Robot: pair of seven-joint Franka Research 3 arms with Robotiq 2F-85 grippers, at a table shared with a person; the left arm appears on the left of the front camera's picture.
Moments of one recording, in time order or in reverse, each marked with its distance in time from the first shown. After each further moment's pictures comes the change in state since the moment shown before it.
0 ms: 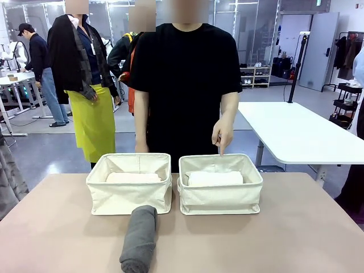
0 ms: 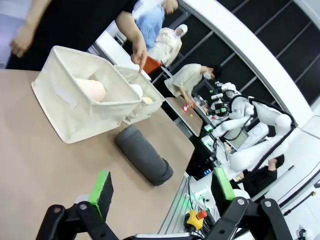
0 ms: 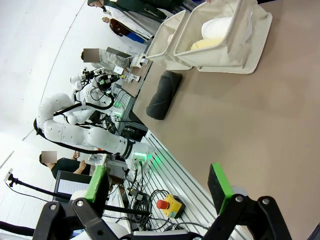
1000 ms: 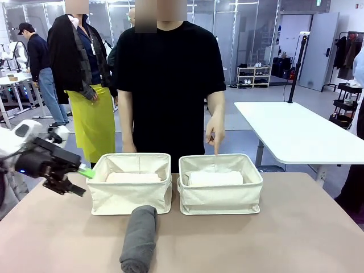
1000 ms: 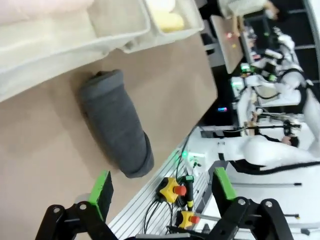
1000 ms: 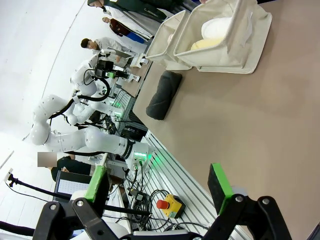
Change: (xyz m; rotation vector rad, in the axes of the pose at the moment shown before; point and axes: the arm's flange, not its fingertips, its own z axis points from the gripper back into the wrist) left arm 0.042 -0.067 -0.275 0.286 0.537 0.329; right arm 0.000 0.000 0.000 0.000 0.000 0.000
